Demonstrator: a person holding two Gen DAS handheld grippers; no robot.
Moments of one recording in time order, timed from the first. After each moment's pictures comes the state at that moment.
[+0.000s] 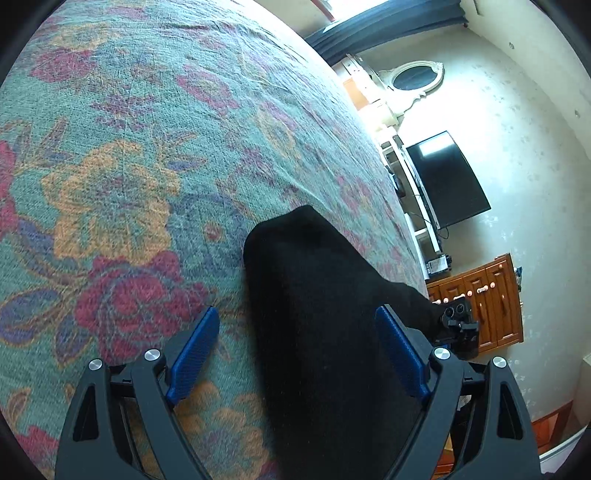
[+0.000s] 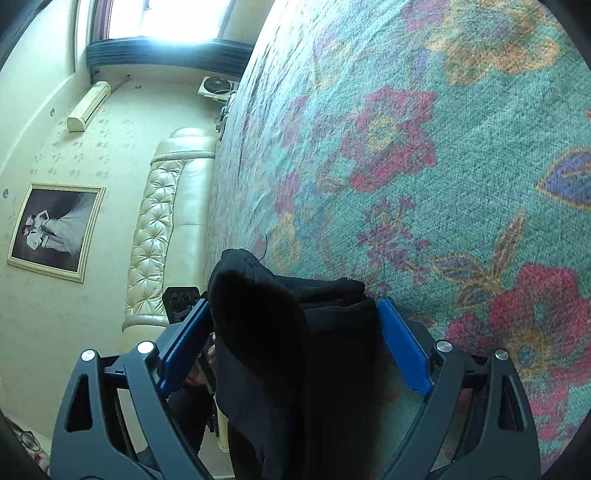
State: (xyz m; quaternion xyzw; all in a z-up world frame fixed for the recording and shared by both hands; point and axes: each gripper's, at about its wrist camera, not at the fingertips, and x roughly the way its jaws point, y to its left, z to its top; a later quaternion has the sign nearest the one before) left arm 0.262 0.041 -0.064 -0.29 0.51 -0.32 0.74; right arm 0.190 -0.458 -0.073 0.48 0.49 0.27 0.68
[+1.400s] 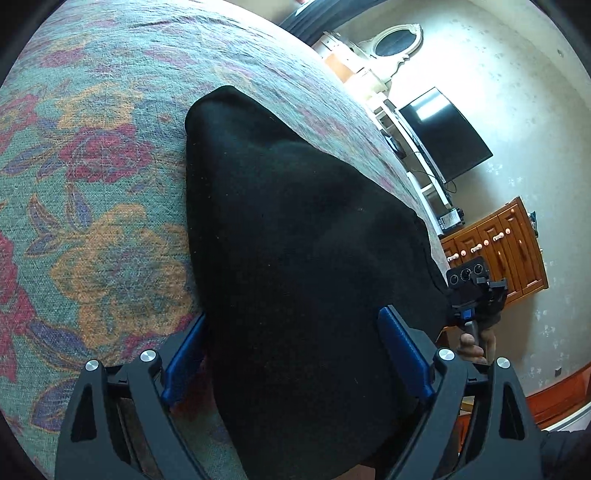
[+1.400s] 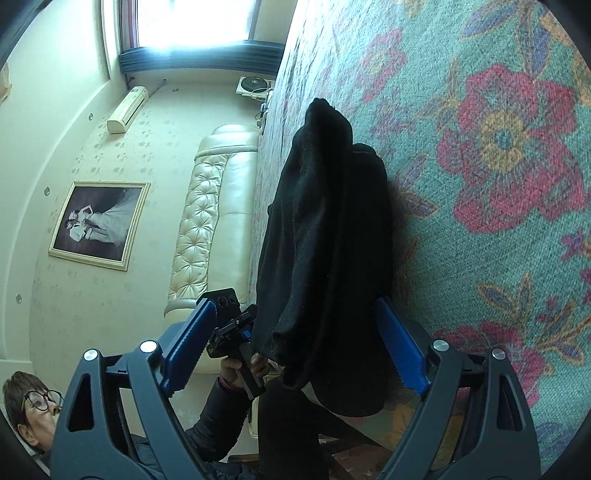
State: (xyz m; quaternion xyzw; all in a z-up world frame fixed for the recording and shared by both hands) left arm 0.167 0.004 -0.052 -0.19 0.52 -0.34 0.76; right arm 0.104 -0.443 -0.075 0.52 0.44 0.33 0.65
